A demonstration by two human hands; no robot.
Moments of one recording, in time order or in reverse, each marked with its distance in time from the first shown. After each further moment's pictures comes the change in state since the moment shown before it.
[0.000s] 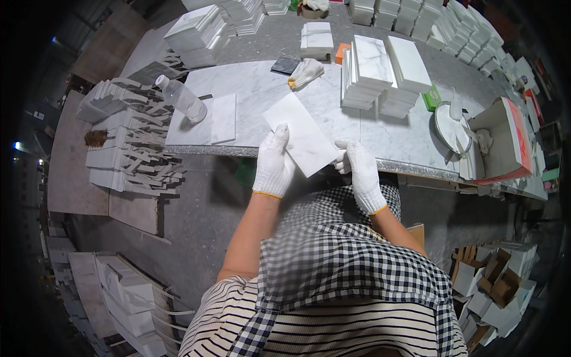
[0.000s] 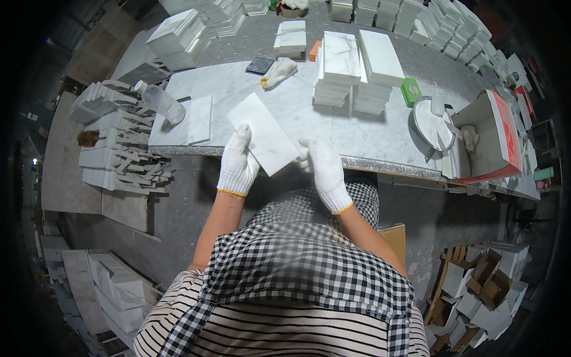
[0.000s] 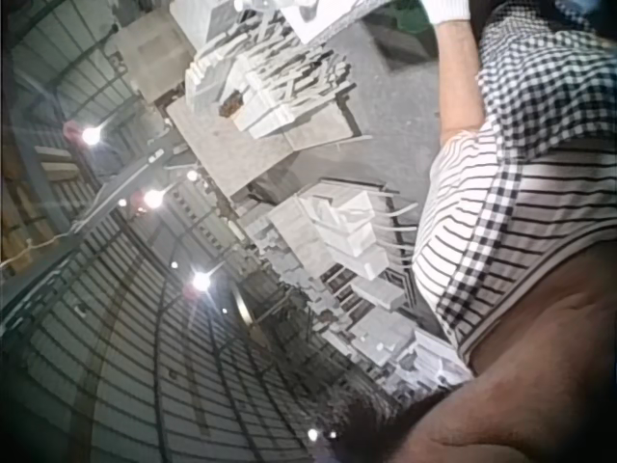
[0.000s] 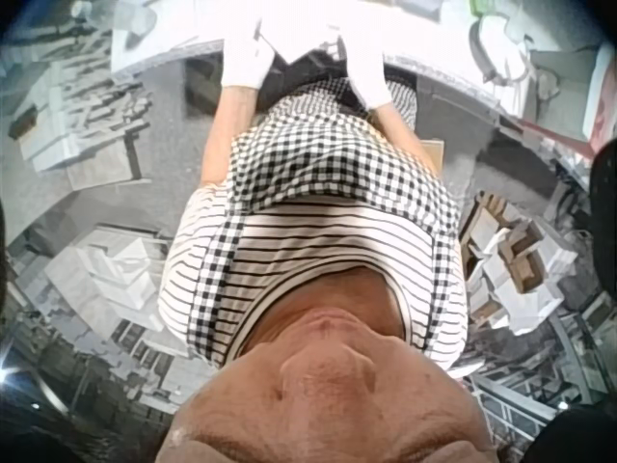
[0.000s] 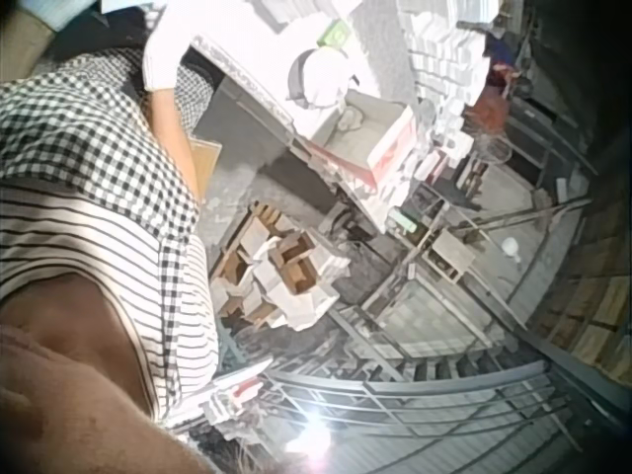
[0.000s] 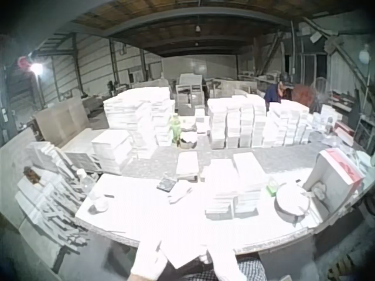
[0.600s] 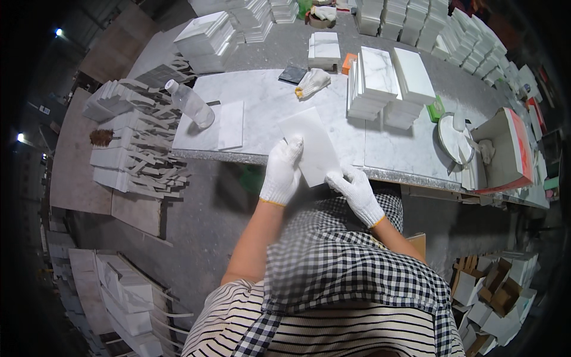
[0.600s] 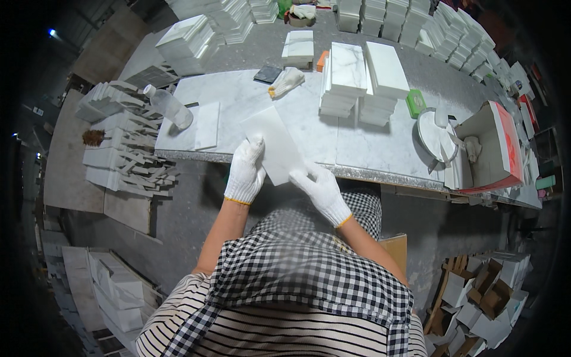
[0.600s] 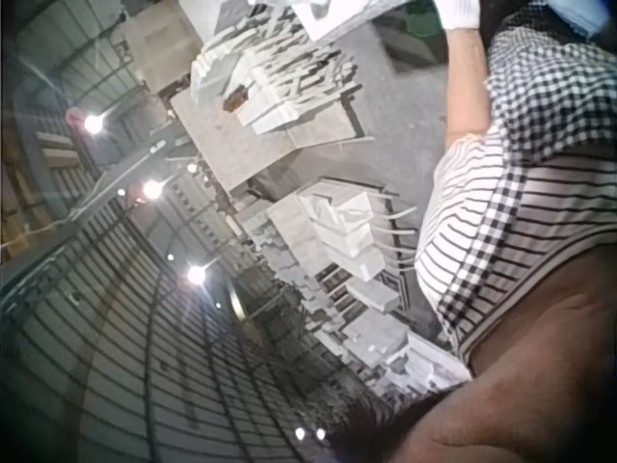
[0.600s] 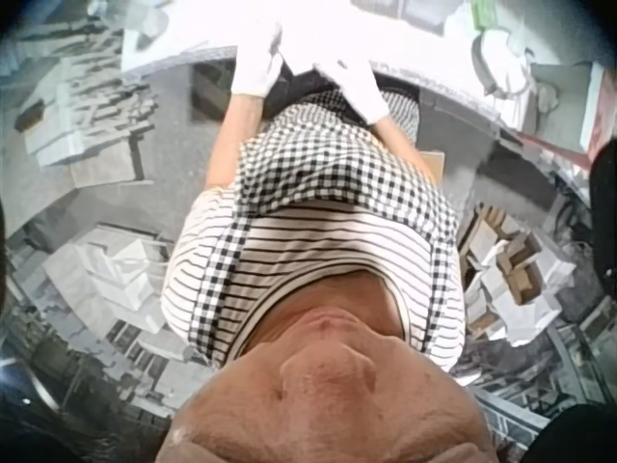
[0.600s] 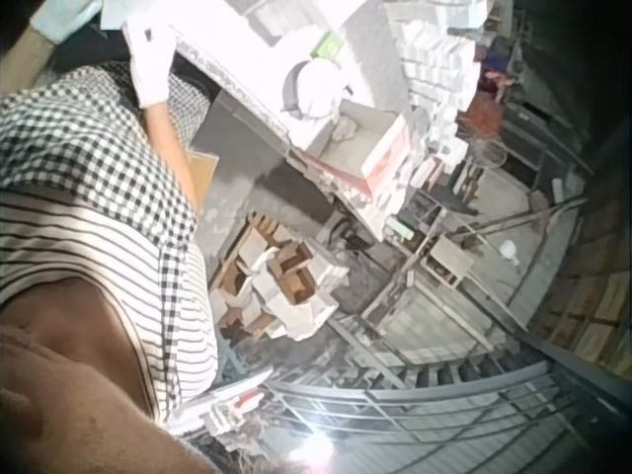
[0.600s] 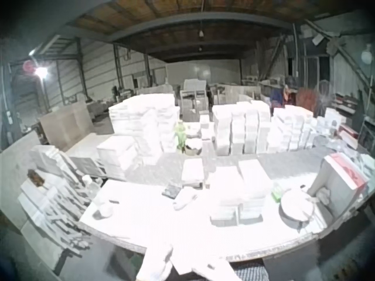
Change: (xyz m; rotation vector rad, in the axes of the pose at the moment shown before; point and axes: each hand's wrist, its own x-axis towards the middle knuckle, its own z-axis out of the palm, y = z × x) left_hand -0.005 0.001 -0.001 0.239 -0.103 0.041; right_hand -0.003 0.012 0.000 -0.264 -0.253 -0.018
